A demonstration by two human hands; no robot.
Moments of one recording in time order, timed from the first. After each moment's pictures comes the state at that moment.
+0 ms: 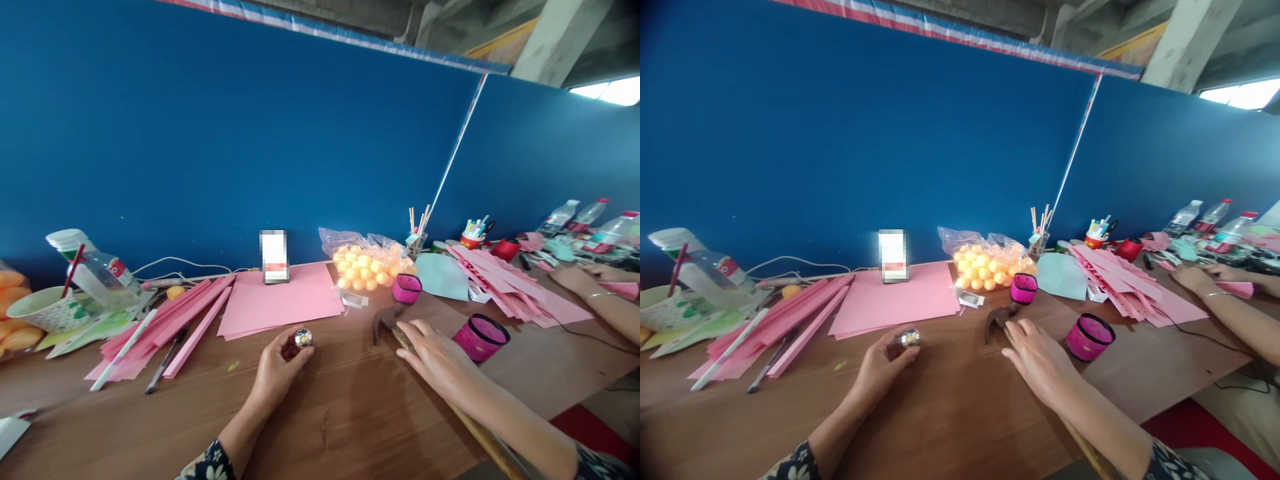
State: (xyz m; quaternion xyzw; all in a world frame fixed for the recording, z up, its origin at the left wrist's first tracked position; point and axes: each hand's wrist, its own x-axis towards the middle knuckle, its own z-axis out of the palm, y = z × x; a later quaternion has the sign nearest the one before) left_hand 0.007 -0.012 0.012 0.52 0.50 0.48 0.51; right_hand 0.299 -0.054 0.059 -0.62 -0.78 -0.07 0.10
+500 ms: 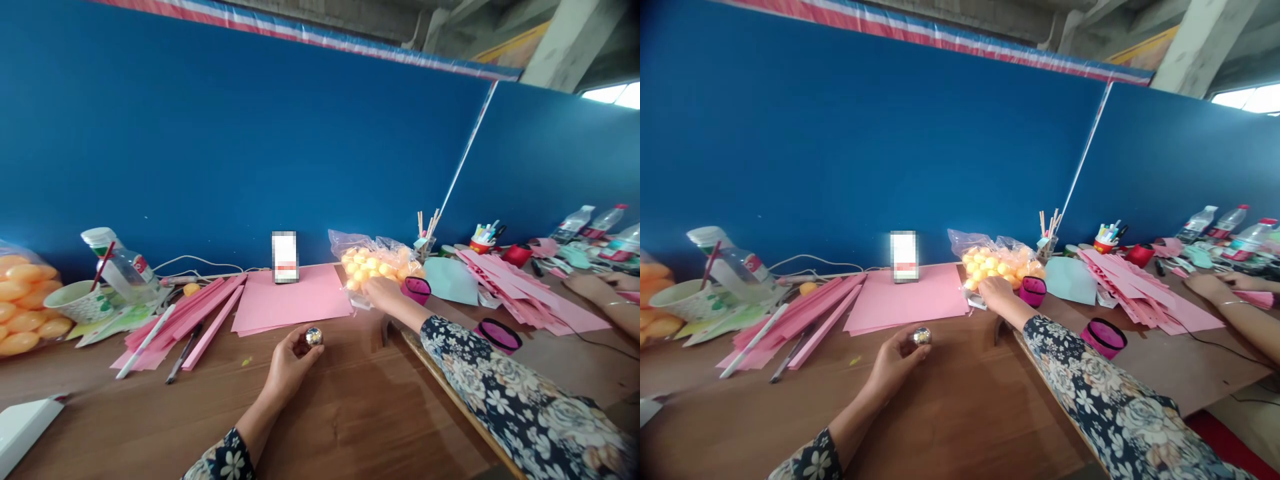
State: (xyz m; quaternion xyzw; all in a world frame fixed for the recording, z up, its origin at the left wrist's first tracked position) left_hand 0.007 -0.011 0.010 0.52 0.48 0.49 0.52; right_hand 0.240 0.098 0.072 -0.66 -0.75 0.00 -0.03
